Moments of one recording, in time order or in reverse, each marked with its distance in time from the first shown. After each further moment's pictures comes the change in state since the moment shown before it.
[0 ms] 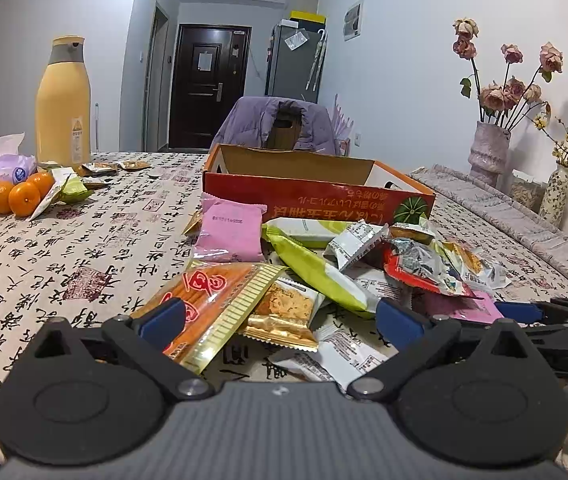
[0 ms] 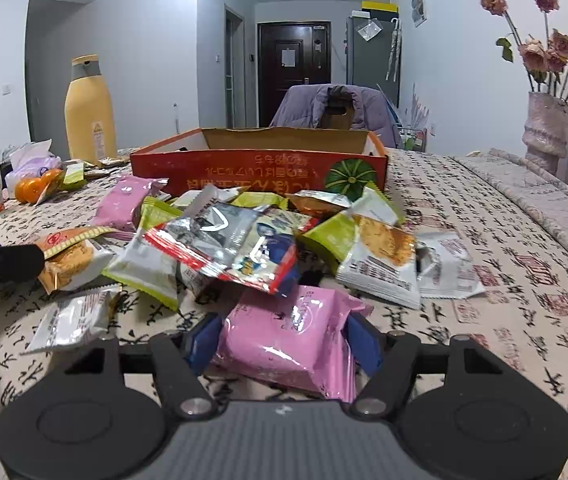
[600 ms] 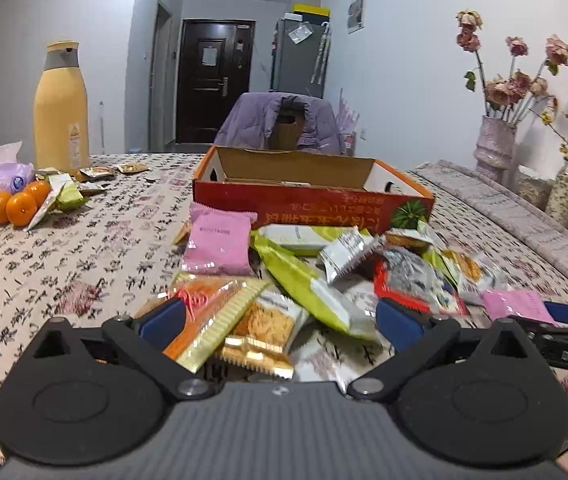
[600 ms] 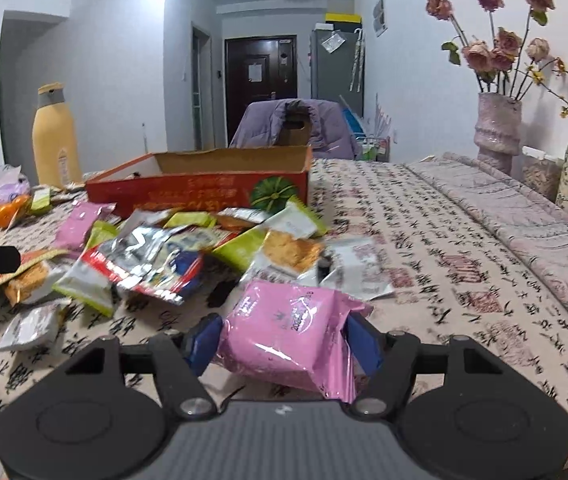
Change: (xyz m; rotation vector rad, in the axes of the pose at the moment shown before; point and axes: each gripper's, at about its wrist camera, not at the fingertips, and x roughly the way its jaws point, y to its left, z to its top) left arm 0.012 -0.022 0.022 0.007 0.025 0.042; right arm -0.028 -0.056 -0.002 0.055 -0.054 -0.076
